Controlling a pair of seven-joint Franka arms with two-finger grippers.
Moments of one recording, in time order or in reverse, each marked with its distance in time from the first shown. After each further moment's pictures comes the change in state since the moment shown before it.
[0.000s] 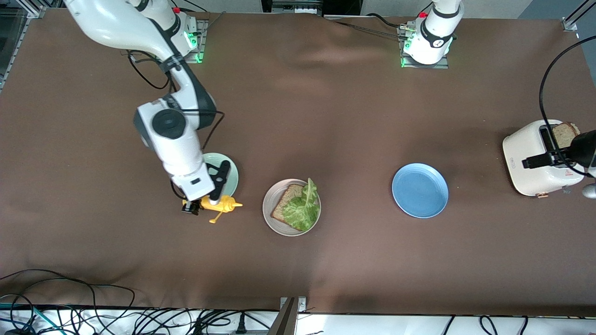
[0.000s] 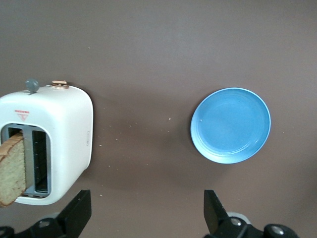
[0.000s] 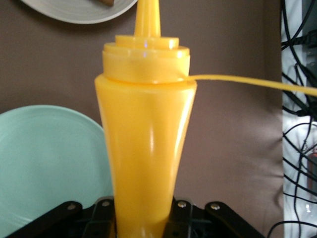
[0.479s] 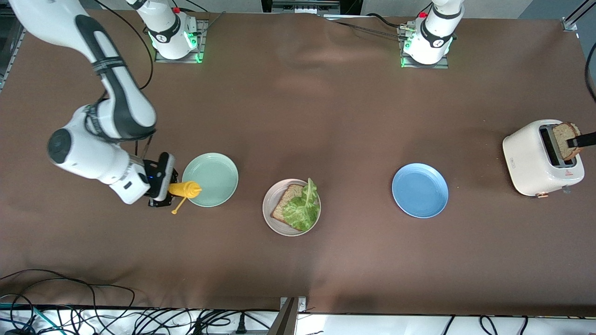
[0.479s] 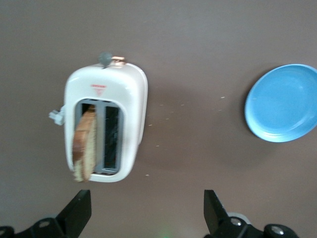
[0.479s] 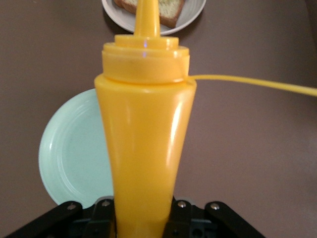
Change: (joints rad) left arm 0.209 -0.013 0.009 -0.019 0.074 -0.075 0.222; right arm -0.319 -0.044 0.108 -0.097 0.639 -0.143 -0.713
